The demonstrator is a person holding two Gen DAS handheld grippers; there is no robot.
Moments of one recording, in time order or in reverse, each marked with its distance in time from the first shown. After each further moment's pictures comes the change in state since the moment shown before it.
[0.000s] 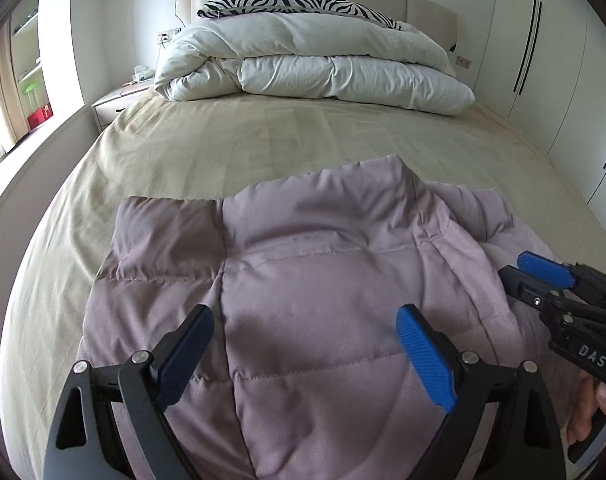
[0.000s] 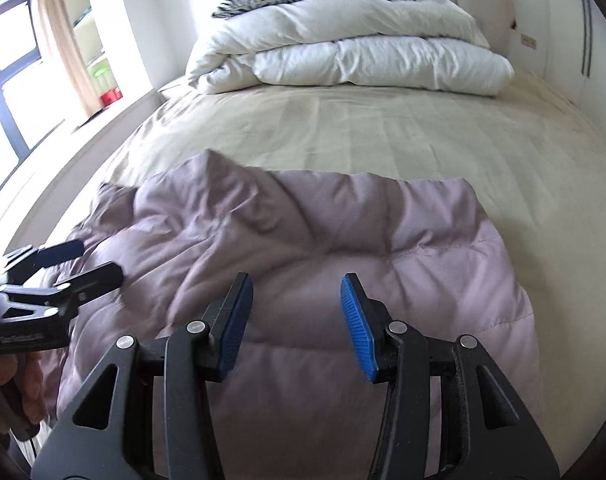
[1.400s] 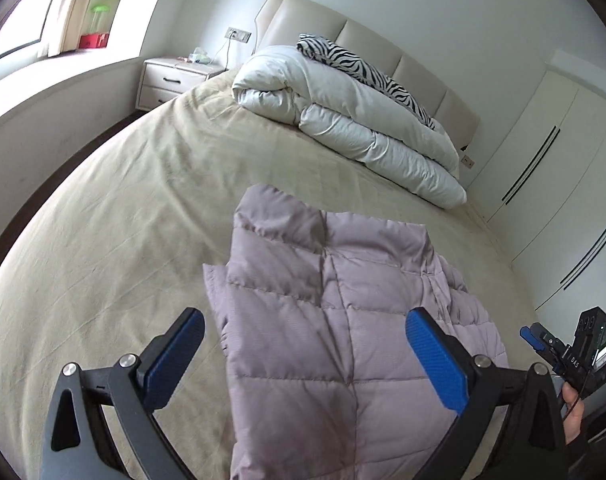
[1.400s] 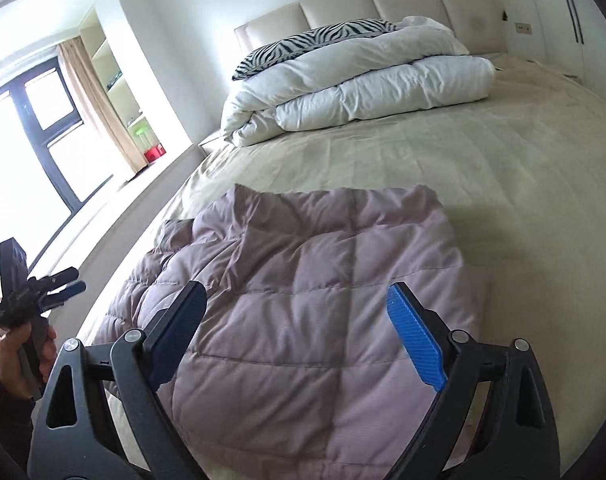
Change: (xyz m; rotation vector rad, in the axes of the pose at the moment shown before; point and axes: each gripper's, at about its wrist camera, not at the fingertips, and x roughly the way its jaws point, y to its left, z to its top) left arm -0.110 0.151 -0.064 -0.394 -0.126 -0.211; right arm -0.110 -0.095 -0.055 0.192 -0.162 0.206
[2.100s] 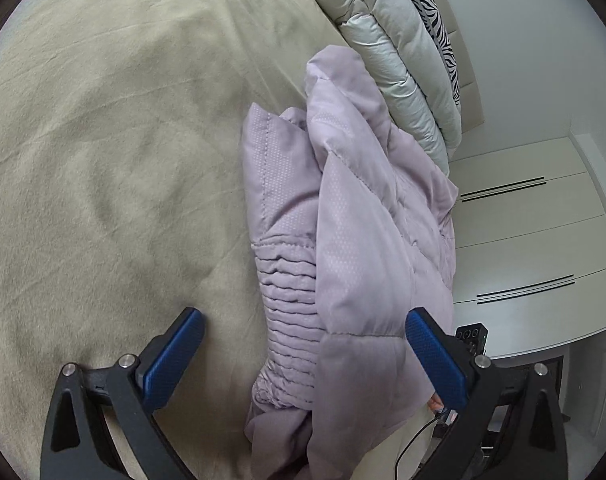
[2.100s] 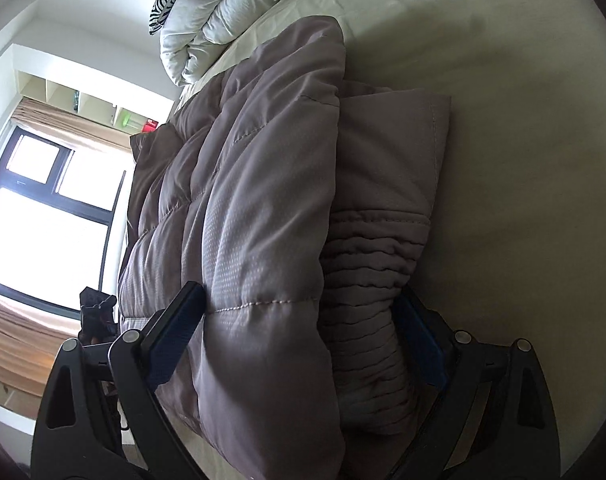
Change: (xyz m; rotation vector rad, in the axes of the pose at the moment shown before) left arm 0.088 0.083 -0.037 -0.368 0.374 -0.298; right arm 0.089 -0.147 -0.055 0.399 0.412 0.214
